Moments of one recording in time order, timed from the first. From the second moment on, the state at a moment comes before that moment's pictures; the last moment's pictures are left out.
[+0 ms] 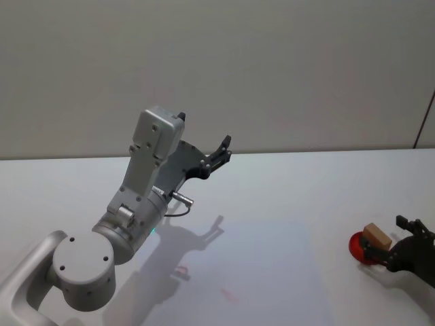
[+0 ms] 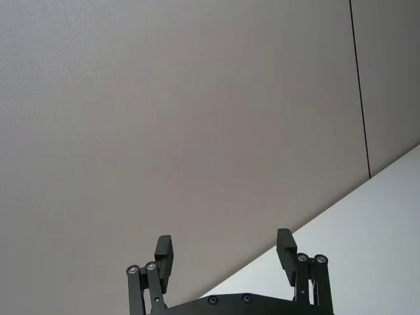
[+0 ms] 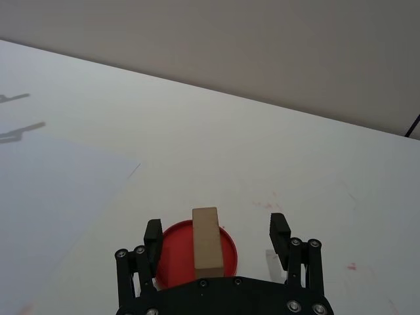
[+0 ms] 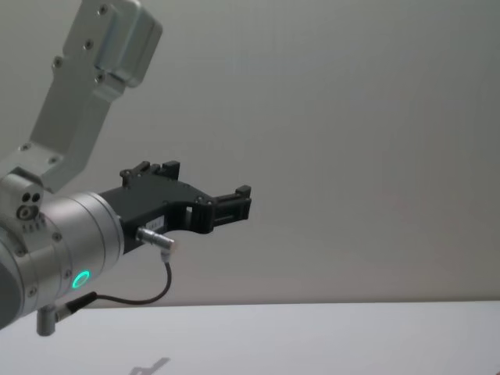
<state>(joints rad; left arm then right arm) -0.24 0.38 0.45 -1.63 -0.20 0.01 -0.01 -0.04 0.45 -0.17 -1.51 0.29 0.08 0.34</state>
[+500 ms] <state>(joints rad) -0.24 0.38 0.45 -1.63 -0.20 0.01 -0.01 -0.03 0.45 -0.18 -1.50 0.28 0.09 0.34</state>
